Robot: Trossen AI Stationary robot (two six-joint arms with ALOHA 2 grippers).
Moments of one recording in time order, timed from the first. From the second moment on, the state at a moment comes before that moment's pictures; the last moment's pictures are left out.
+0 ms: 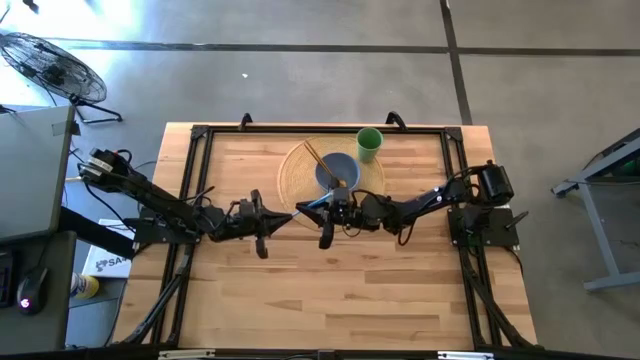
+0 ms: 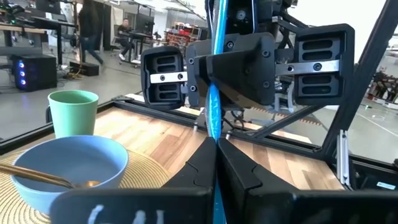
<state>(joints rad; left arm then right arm) -0.39 1.22 0.35 0.98 -0.59 -0.16 0.13 1.81 0.95 1.05 0.26 0.28</state>
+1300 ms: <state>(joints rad) -0.39 0.92 0.35 0.56 -0.42 -0.16 -0.15 1.22 0.95 -0.04 0.94 0.20</state>
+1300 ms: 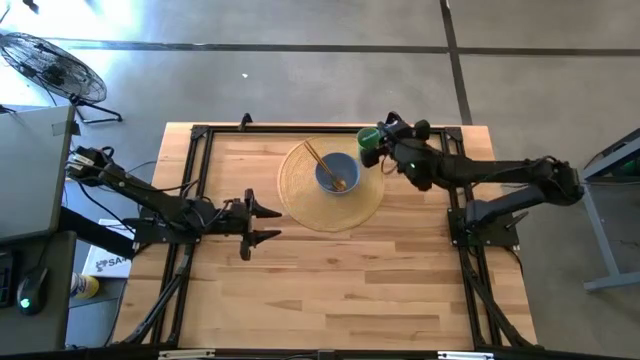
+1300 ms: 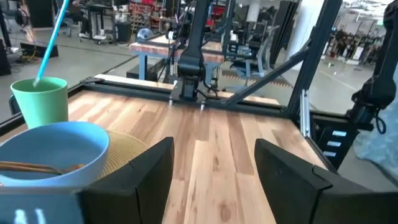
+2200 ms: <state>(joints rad) -0.39 0.90 0.35 0.53 -0.43 -0.17 -0.41 1.33 0.99 -0.16 0.65 0.31</state>
